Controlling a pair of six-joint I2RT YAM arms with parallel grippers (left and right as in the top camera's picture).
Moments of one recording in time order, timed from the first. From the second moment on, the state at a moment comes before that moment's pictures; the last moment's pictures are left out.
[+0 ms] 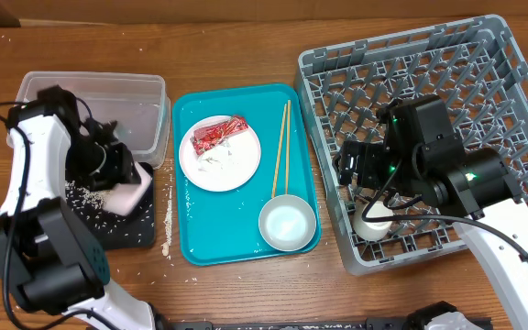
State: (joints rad) left arm 0.34 1.85 1.44 -1.31 0.25 0.21; right arm 0.35 1.26 1.30 -1.11 -0.17 0.47
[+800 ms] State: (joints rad) left arm 0.29 1.88 1.29 -1.23 0.36 0.21; right arm 0.35 1.26 1.30 -1.11 -0.17 0.47
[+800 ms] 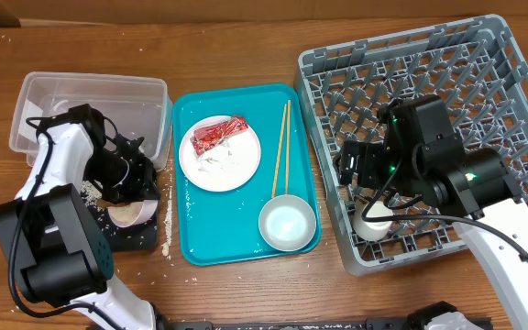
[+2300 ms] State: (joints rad) left arm 0.73 1.99 1.27 -1.59 1.33 0.89; right arm 0.35 1.26 1.30 -1.11 -0.16 0.47
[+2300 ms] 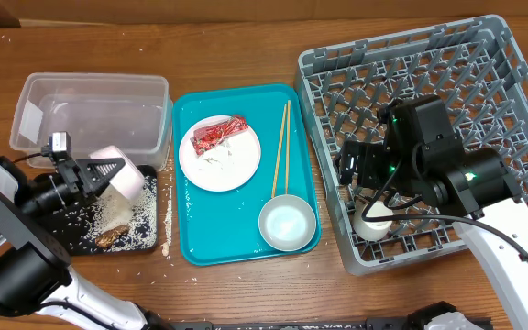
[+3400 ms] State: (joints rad) left arm -0.08 1.41 1.29 -0.88 0.90 0.11; right arm 0.35 1.26 1.30 -1.14 -0.16 0.52
